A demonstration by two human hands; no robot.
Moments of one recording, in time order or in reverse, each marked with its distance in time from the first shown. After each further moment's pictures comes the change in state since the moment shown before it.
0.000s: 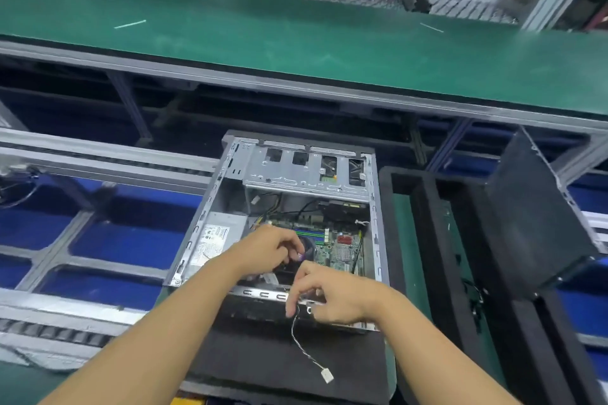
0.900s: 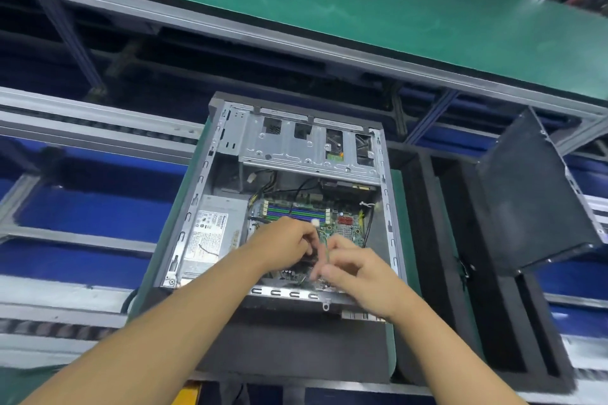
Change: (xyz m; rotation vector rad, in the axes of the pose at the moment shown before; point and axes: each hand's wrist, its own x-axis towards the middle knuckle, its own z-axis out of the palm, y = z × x) left_hand 0.029 -0.008 0.024 0.148 -0.041 0.096; right_hand 0.004 0.011 0.014 0.453 0.458 0.007
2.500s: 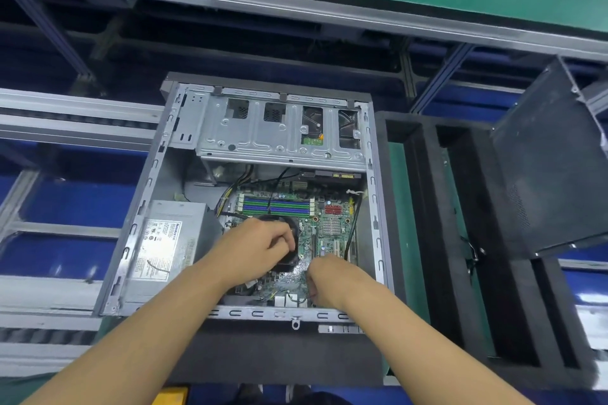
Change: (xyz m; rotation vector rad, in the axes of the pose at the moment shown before) left_hand 0.001 0.006 0.001 -0.031 -0.021 -0.108; right_hand 0.055 0.066 0.006 -0.791 -0.414 0.533
